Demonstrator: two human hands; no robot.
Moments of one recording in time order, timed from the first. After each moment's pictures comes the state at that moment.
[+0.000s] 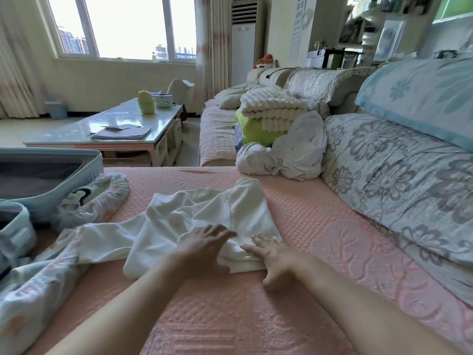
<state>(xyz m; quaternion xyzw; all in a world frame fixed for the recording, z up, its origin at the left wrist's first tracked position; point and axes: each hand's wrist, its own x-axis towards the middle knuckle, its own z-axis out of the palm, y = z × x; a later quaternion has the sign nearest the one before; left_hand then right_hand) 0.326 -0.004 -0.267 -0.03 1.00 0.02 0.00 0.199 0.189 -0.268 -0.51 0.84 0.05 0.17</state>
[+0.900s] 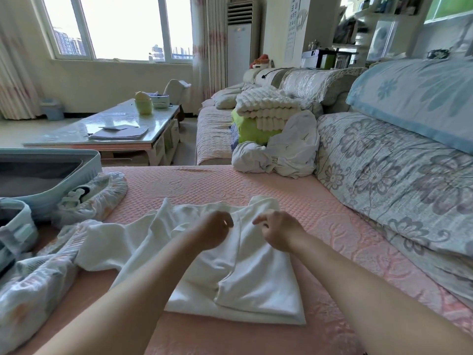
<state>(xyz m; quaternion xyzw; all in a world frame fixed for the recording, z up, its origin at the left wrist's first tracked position) 0.299 0.023 -0.239 -0.17 0.96 0.19 -0.07 0.184 0.195 -0.238 -0.40 0.89 -0.20 0.03</state>
